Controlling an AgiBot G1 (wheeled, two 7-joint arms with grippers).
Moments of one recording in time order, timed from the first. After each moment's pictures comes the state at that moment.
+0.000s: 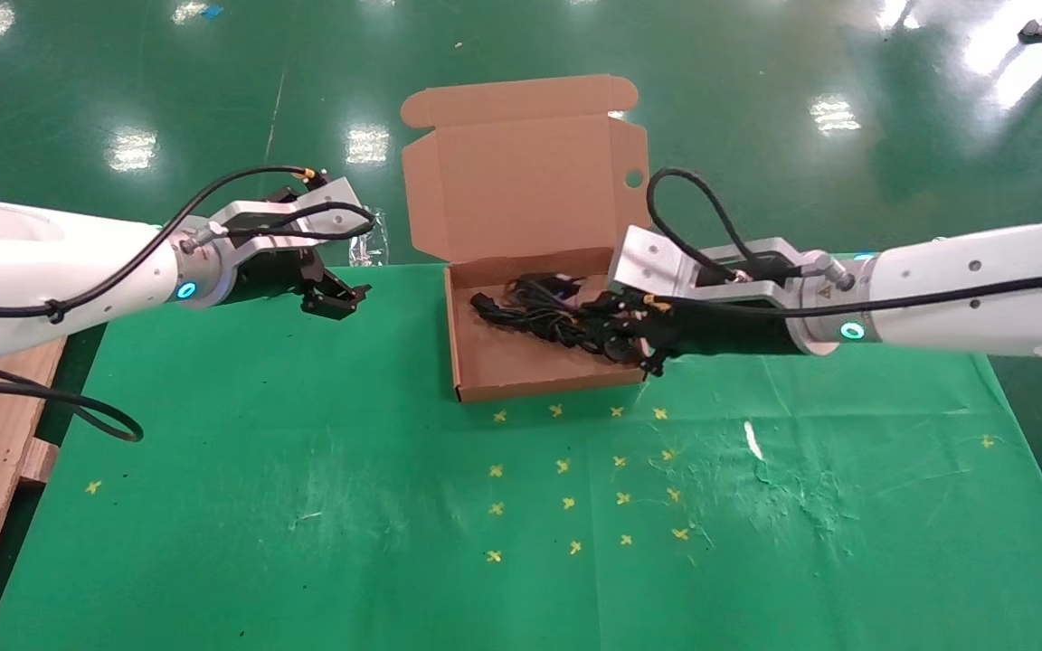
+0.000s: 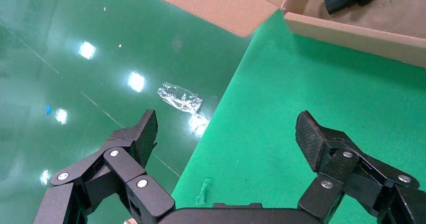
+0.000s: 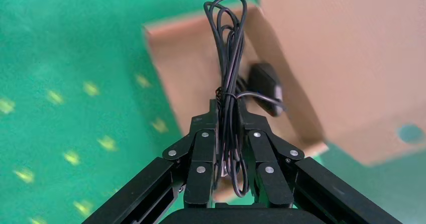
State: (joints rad) left arm -1.66 0.97 1.24 -1.05 2.06 0.67 -0.91; right arm 1.60 -0.94 -1.02 1.06 -1.48 -0.91 0.34
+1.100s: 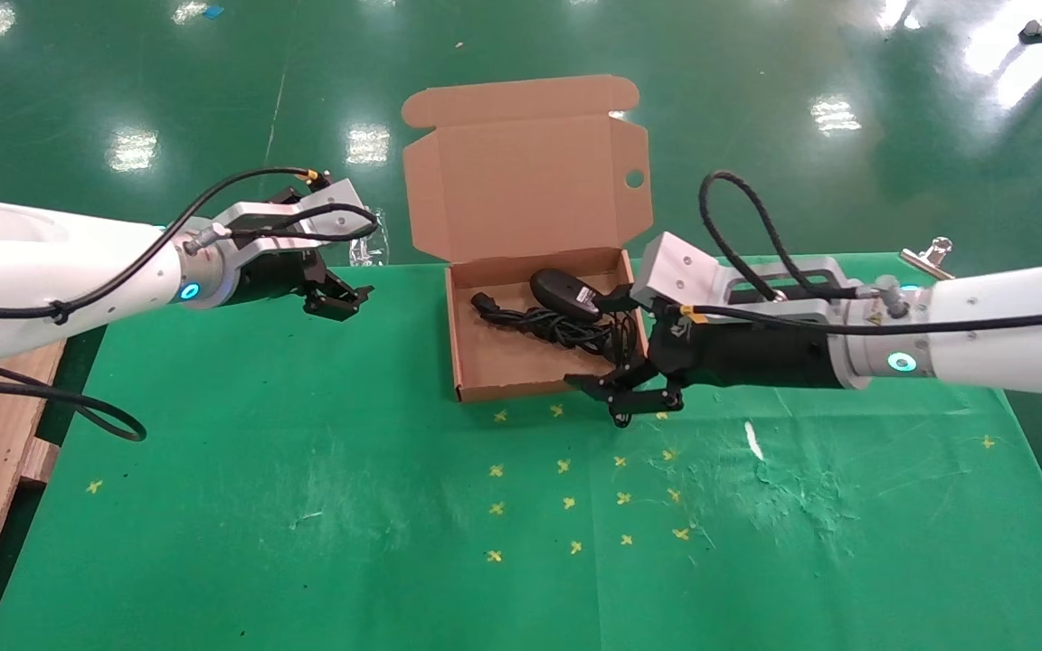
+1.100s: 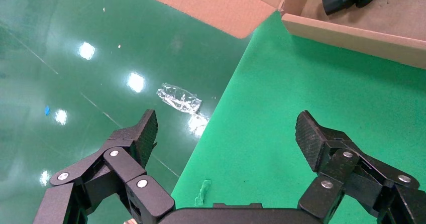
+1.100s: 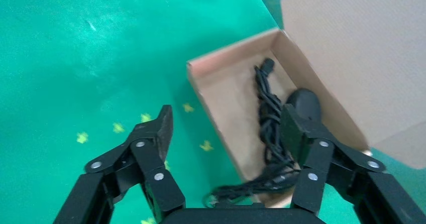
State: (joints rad) left arm -1.66 0.97 1.24 -1.05 2.06 0.67 -0.91; right arm 1.48 -0.86 -0.86 1.11 -1.32 -1.03 0.31
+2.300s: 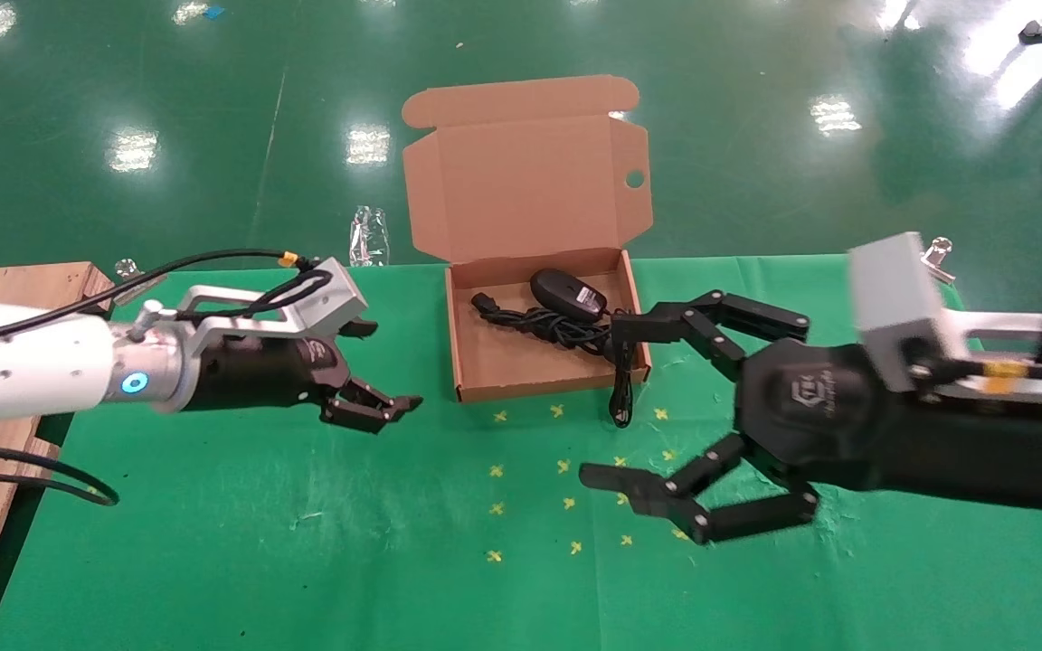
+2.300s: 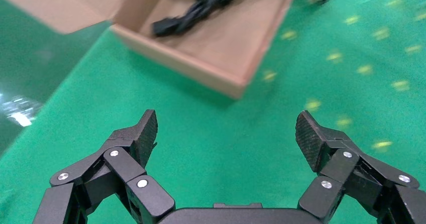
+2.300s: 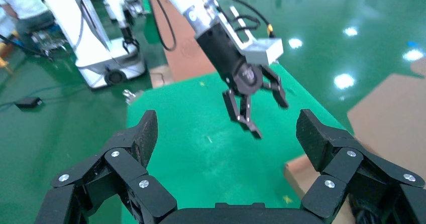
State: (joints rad) left arm -1.43 0.83 0.87 -1.14 1.55 0.99 -0.63; right arm 1.16 -0.67 -0.41 1.25 -0.86 -1.39 0.21
